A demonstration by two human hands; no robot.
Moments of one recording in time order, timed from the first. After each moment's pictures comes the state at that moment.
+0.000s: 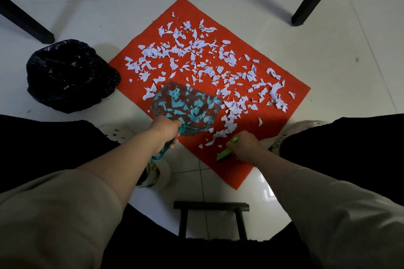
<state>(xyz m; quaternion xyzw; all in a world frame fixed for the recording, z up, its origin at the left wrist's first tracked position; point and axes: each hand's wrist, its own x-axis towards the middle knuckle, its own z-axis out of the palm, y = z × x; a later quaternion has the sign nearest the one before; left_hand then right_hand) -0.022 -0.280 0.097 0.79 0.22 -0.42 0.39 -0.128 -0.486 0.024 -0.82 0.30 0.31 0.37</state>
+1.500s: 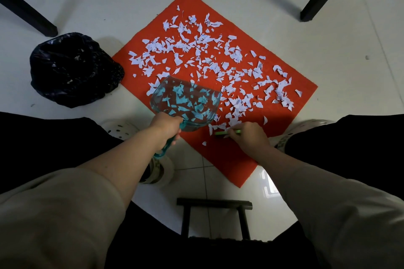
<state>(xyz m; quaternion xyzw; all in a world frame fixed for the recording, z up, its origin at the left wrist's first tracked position) -0.018 -0.271 0.085 0.78 0.24 -0.40 0.41 -0.118 -0.487 0.024 -0.92 0.18 0.19 0.30</state>
